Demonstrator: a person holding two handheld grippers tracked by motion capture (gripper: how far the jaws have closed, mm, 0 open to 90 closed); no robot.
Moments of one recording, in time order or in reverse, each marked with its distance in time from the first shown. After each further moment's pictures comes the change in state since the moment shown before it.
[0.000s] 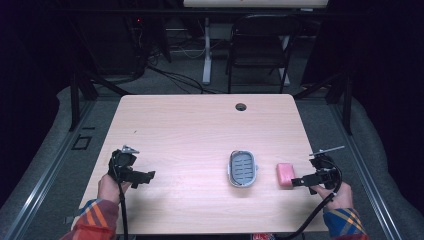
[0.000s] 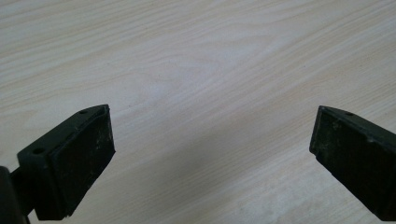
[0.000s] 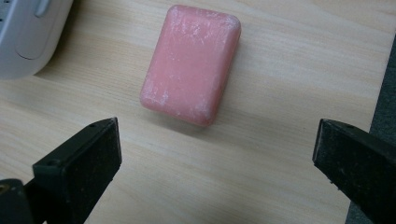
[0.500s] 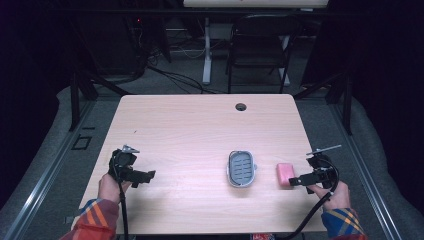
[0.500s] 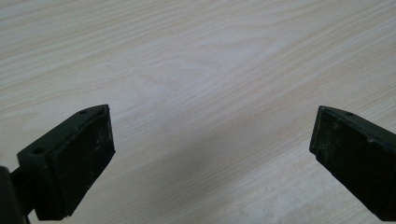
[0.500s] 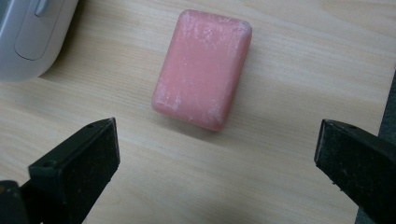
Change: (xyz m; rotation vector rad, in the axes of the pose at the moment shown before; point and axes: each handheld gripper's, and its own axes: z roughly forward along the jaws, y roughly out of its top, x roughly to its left) left arm 0.000 0.001 0.001 -0.002 -0.001 0.003; right arm 0.009 0.004 -0.001 0.010 -0.002 -0.006
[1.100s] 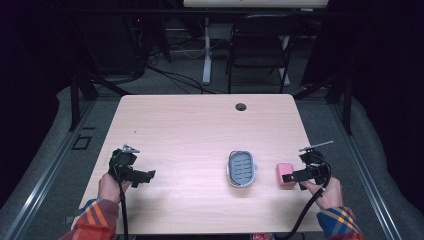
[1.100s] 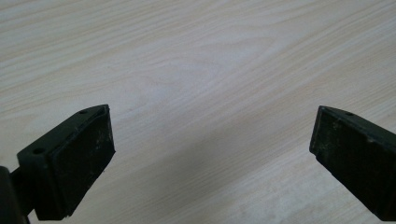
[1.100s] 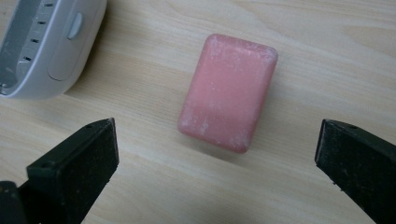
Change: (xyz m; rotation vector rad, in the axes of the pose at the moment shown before) left arm 0.001 0.001 0.001 0.003 -0.002 0.010; right arm 0.019 0.015 0.003 -0.007 0.001 -0.015
